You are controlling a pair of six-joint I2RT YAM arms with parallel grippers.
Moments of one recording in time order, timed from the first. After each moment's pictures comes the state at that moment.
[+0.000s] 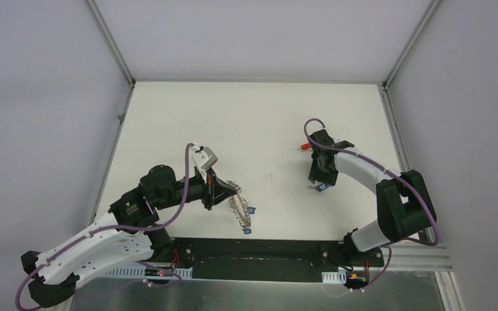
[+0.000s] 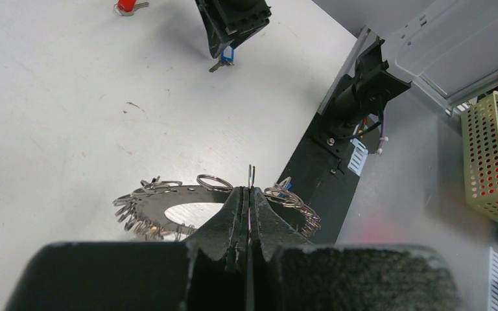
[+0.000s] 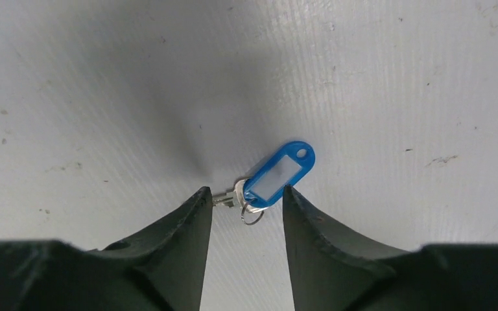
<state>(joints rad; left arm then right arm) -0.94 0.57 0.69 -0.26 0.20 -0.40 0.42 1.52 0.88 -0.73 0.26 0.65</state>
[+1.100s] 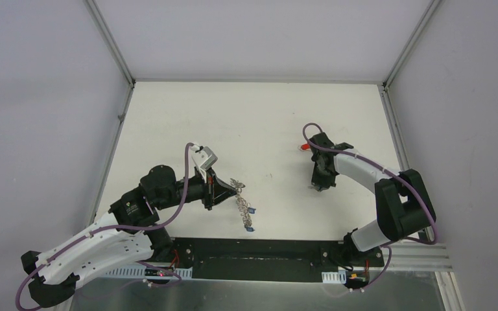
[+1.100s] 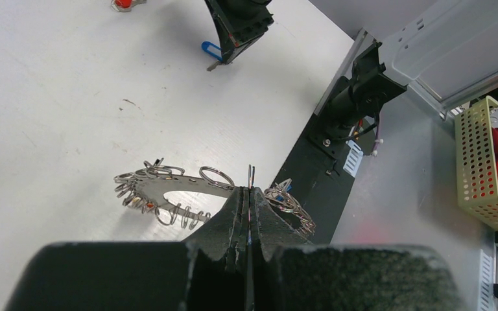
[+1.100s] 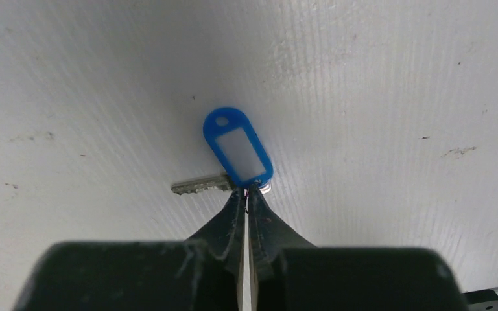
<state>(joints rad) -0.94 0.57 0.69 -0.26 0.20 -0.42 0.42 1.51 0.85 -0.75 0.19 0.61</state>
